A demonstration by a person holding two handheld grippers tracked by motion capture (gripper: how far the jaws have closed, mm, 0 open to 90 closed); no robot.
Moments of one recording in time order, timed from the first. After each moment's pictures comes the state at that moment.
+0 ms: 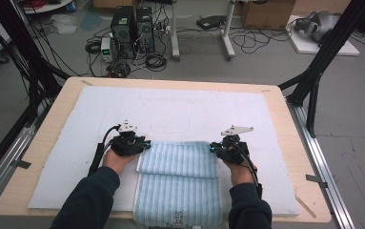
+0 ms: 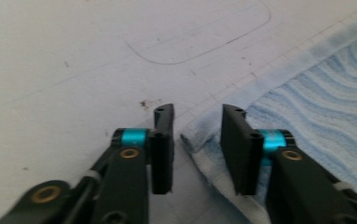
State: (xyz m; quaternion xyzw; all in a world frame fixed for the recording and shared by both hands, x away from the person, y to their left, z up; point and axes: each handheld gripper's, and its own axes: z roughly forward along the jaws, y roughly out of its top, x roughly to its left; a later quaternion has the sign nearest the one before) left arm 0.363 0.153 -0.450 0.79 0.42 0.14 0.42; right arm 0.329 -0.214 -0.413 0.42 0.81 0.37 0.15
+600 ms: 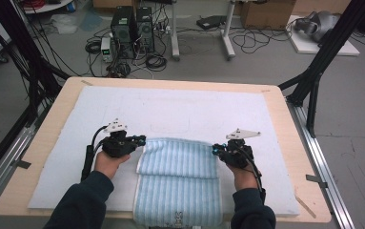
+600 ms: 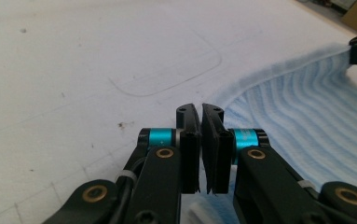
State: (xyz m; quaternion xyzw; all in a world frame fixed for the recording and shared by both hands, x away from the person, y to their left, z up) left arm 0.333 0.168 -0.414 0.76 0.40 0.12 0.50; right arm 0.312 -0.224 -0.409 0.43 0.80 0.40 0.15
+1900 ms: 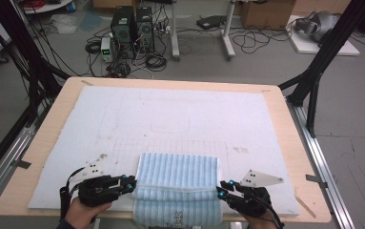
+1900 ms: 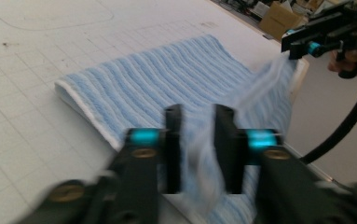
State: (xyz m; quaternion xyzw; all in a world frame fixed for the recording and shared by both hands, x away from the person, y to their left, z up) left arm 0.218 0.195 -0.420 0.76 0.35 0.03 0.55; right arm 0.192 -0.240 -0.404 0.37 0.81 0.45 0.11
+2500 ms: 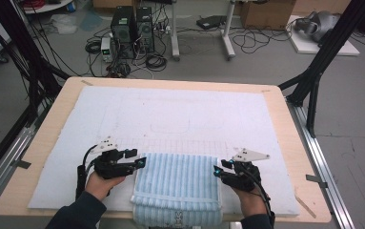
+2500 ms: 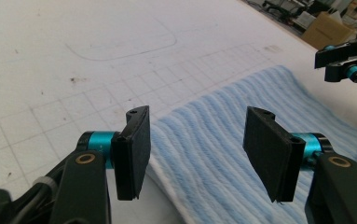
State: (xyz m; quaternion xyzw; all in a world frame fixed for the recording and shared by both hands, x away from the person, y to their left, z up) left arm 0.289 0.178 -0.432 0.74 0.40 0.08 0.53; right arm 0.256 -0.232 -0.416 0.42 0.80 0.41 0.15
